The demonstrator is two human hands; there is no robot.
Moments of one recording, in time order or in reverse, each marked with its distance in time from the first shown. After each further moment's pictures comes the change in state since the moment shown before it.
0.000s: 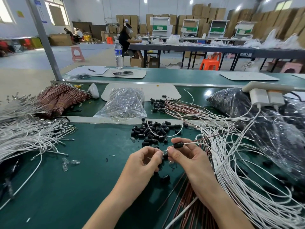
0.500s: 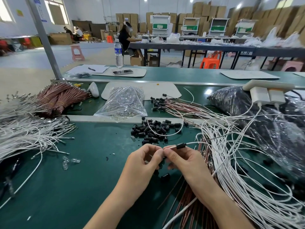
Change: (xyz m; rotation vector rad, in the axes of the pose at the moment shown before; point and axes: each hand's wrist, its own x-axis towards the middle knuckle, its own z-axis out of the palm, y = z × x) left_hand -0.002 0.004 0.003 0.076 0.049 0.093; right_hand 0.000 0.007 0.003 -0.152 -0.079 0.028
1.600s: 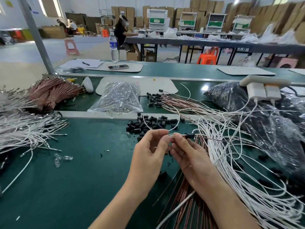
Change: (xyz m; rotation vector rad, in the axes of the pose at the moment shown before) left_hand 0.007 0.015 0.033 -0.300 0.061 0.063; right_hand 0.012 0.000 -0.015 0.658 0.052 0.209
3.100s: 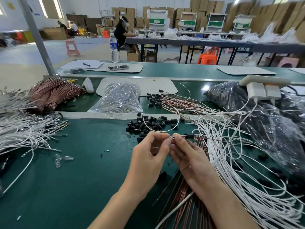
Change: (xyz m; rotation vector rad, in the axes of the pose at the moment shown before) left_hand -0.001 -0.004 -0.003 0.095 -0.053 0.081; right_hand -0.003 0.001 0.001 0.028 0.028 0.020
